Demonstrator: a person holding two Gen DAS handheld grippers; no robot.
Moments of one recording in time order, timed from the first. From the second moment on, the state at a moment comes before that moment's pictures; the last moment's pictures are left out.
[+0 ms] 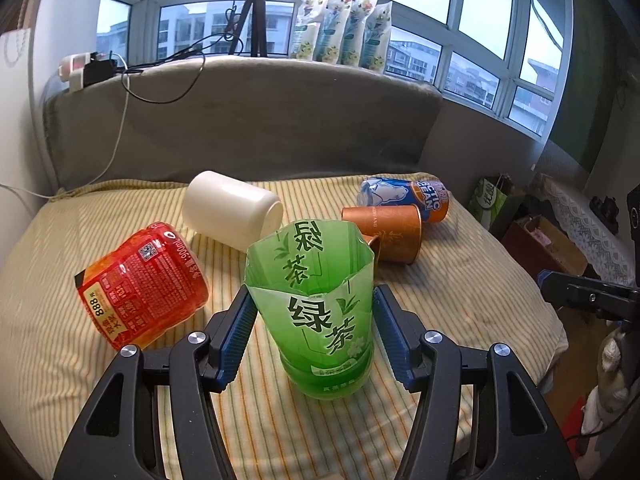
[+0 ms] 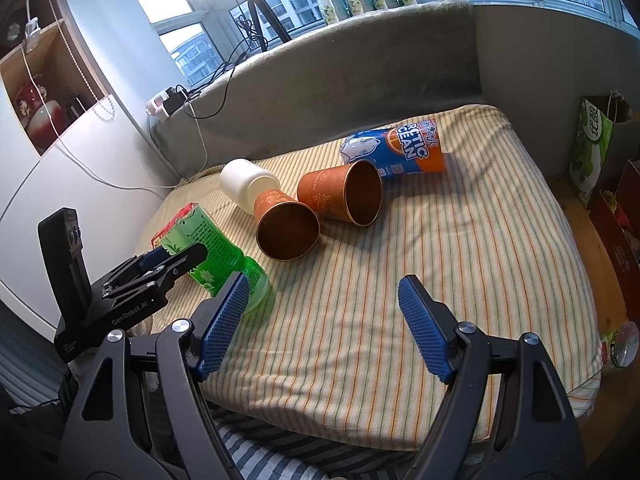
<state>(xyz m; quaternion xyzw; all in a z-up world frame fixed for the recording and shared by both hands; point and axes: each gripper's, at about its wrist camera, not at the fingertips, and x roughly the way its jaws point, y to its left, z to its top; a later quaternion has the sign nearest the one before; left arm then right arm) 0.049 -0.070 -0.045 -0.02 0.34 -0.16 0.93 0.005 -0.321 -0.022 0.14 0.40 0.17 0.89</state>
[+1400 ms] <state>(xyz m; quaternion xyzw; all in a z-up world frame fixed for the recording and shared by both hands) -0.012 -0.026 -0.020 -0.04 0.25 -0.10 0.96 -0.023 -0.278 0.001 0.04 0.28 0.11 0.95</state>
